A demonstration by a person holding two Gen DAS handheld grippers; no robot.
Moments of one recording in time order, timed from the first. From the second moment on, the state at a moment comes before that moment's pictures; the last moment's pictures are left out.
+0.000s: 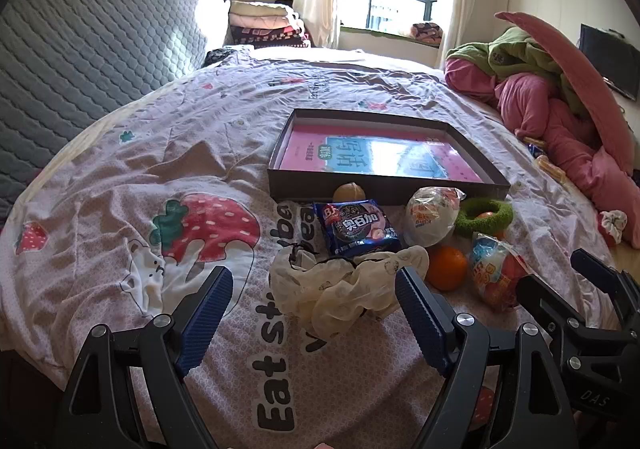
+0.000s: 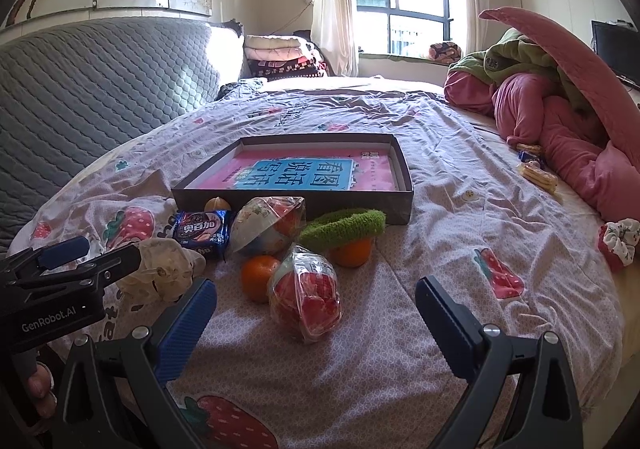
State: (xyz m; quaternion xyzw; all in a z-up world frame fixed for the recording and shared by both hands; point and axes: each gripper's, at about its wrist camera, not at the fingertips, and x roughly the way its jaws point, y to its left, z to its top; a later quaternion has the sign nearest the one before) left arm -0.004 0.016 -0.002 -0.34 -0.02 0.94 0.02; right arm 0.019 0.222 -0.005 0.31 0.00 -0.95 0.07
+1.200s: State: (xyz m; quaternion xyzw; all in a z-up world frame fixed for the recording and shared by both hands) left arm -0.024 0.020 -0.021 -0.37 -0.01 0.93 0.01; right arm 0.000 0.218 -0.023 0.35 0.00 -0.93 0.07
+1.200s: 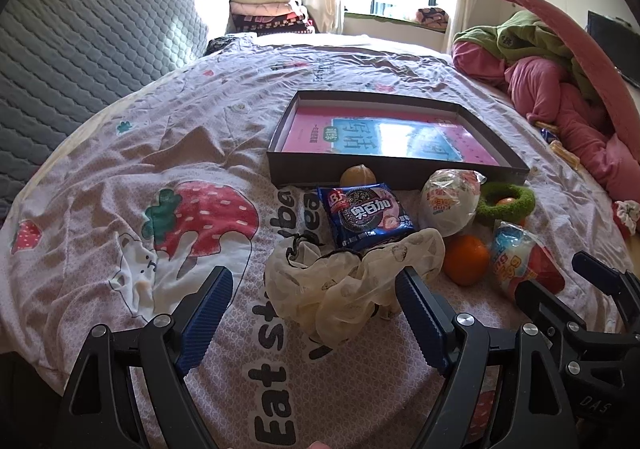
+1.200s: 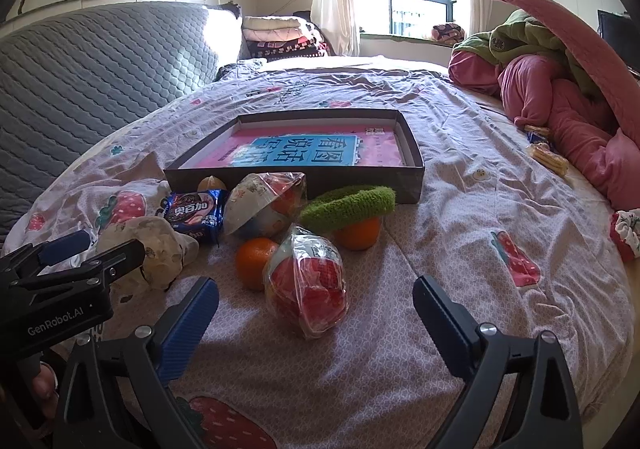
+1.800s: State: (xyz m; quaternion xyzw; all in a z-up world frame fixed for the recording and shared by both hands) left arm -0.052 0.018 -0.039 -0.40 -0.02 0.92 0.00; right arm -0.022 0.215 -0.044 0.39 -0.01 -0.92 0.07
